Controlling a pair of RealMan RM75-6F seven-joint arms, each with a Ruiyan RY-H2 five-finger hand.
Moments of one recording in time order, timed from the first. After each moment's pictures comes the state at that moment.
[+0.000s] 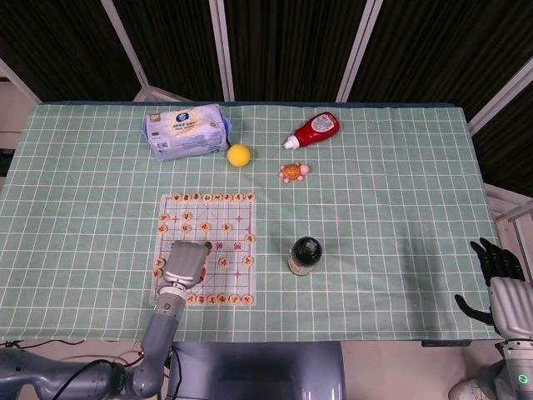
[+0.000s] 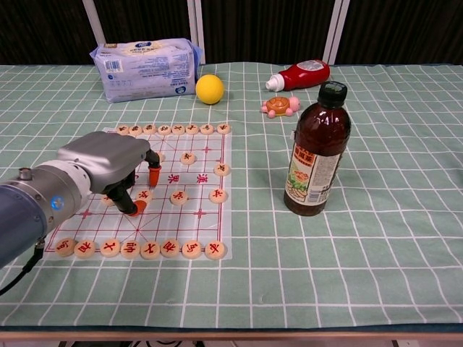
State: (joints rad) left arm -0.68 -1.82 -0.19 -1.66 0.75 1.29 1.08; right arm 0.06 -1.07 0.07 -1.66 -1.43 1.42 0.07
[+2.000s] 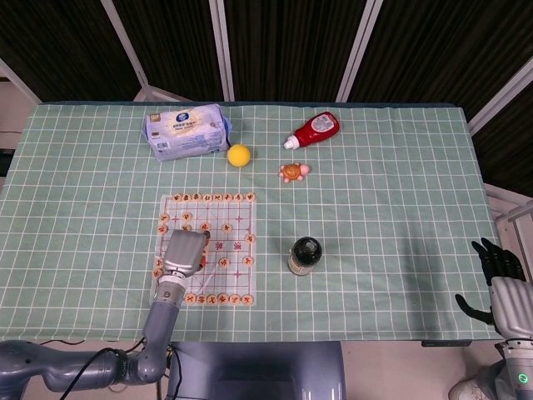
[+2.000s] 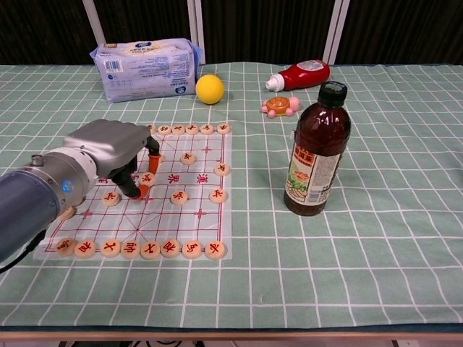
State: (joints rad) left arm -0.74 -1.83 -0.19 -1.53 0.76 1.26 0.97; right arm 0.06 -1.06 0.07 -1.67 -1.41 1.42 0.07
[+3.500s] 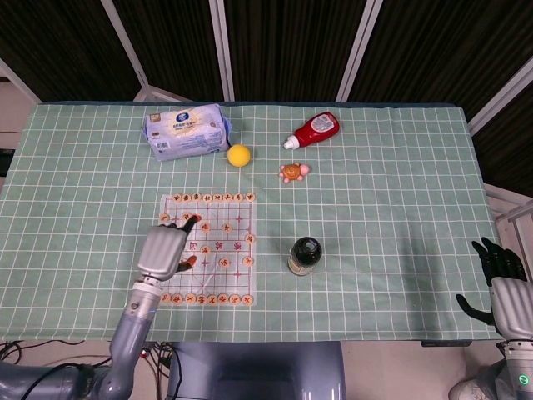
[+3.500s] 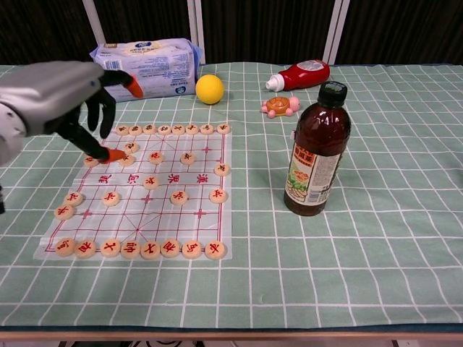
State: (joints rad) left arm -0.61 -1.59 -0.11 -1.82 1.08 1.43 0.75; right arm 0.06 -1.07 0.07 -1.65 -1.44 1.44 0.05
